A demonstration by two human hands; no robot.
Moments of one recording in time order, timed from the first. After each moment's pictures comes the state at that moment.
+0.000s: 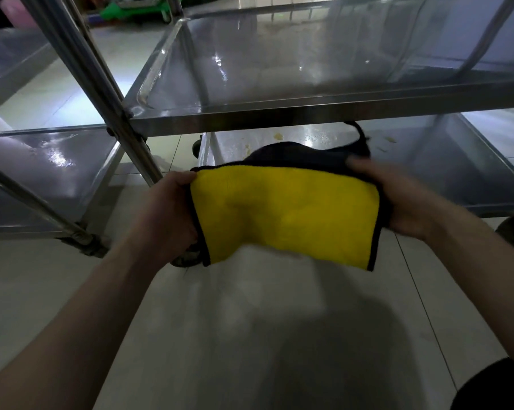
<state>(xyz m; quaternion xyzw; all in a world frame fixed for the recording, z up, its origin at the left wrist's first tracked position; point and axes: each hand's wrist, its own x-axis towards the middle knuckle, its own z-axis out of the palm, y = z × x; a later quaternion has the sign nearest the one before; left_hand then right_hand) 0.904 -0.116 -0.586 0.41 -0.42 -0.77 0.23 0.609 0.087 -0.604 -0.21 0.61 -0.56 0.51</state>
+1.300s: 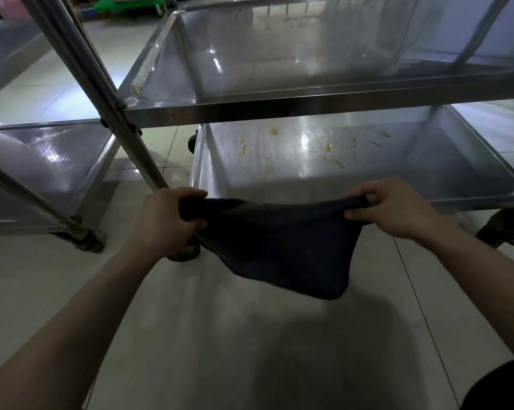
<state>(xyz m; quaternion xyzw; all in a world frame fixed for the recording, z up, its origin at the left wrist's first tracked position) 0.933 -0.133 -0.619 0.40 -0.88 -0.22 0.13 0.612 0.117 -0.624 -0.39 0.83 -0.31 0.25</state>
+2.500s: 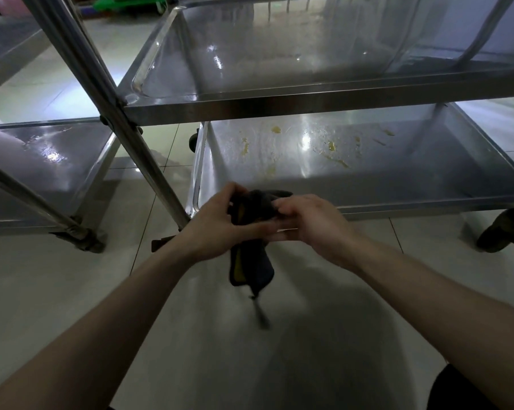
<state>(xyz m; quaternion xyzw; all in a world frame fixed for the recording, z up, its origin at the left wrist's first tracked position) 0.888 -0.097 -0.634 0.28 -0.80 -0.52 0.11 0.731 0.048 -0.612 -0.24 0.62 -0.55 0.51</state>
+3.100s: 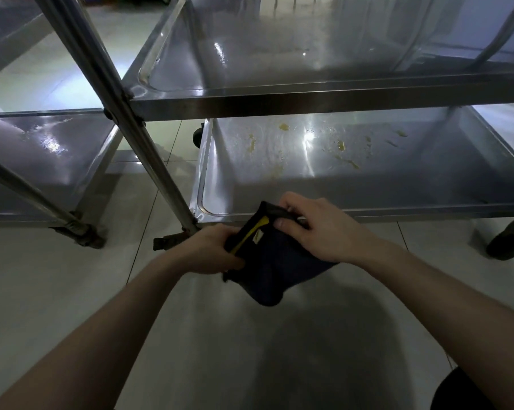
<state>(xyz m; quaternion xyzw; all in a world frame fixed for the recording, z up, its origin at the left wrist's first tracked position) 0.906 -0.133 -0.686 0.29 -0.85 -0.41 -0.14 0.707 0.041 -0.630 -0.58 0.74 -0.24 0.23</state>
